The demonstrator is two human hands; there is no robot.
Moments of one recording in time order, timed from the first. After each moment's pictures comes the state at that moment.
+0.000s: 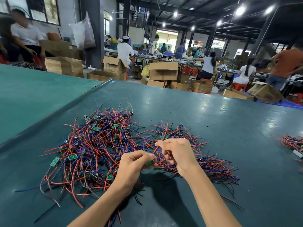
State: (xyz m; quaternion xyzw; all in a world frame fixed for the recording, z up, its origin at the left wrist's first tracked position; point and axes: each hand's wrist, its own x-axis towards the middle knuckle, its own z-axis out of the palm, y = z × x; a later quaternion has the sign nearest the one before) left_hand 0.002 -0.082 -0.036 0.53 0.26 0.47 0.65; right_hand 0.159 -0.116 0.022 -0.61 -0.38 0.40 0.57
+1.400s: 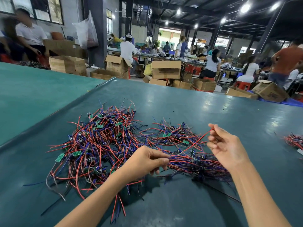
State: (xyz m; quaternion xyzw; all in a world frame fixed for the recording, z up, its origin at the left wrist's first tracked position) left_hand 0.008 -0.073 -0.011 0.74 0.25 0.26 0.57; right_hand 0.274 -0.159 0.045 -0.44 -0.26 0.43 0.74
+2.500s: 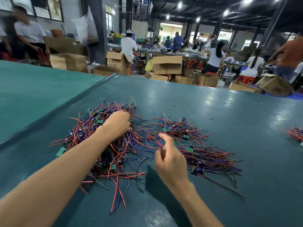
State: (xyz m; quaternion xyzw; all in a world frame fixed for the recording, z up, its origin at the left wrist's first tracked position) left_hand -0.020 0.048 0.032 0.86 0.50 0.09 0.02; right_hand 0.121 -0.144 -0.036 -0.67 -0.57 -0.09 0.47
